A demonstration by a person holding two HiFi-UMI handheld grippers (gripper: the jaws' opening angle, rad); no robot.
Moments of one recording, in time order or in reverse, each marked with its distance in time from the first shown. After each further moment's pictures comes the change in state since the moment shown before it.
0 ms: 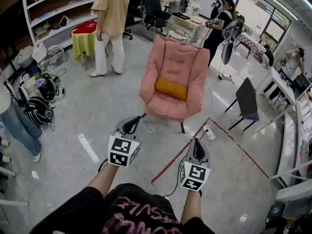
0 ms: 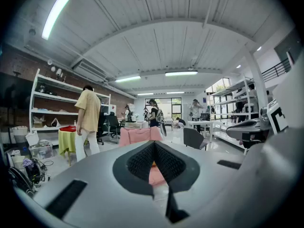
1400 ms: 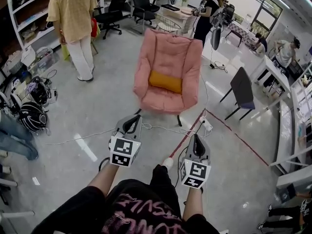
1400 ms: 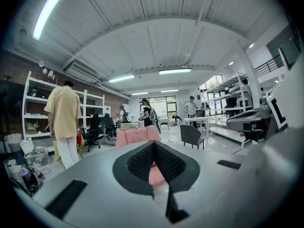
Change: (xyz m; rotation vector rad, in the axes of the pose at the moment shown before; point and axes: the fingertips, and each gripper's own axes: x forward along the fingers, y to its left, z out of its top) left arm 0.024 0.006 -0.019 0.086 0.007 -0.052; right arm 0.009 0.008 -0.006 0.004 -0.002 -0.041
